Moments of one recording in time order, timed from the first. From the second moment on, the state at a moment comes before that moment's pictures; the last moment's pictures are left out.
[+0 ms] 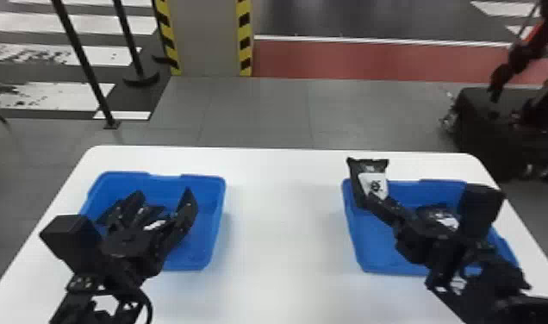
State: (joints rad) left arm 0.41 0.00 0.06 -2.00 0.22 0.10 -0.14; right arm 0.23 -0.13 -0.06 -1.93 -0.39 0.52 0.24
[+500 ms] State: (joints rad) left arm 0.36 0.05 -0.08 -2.00 0.44 0.13 -0.19; right arm 0.03 -0.13 -0.01 -1.85 -0.52 0.57 0.67
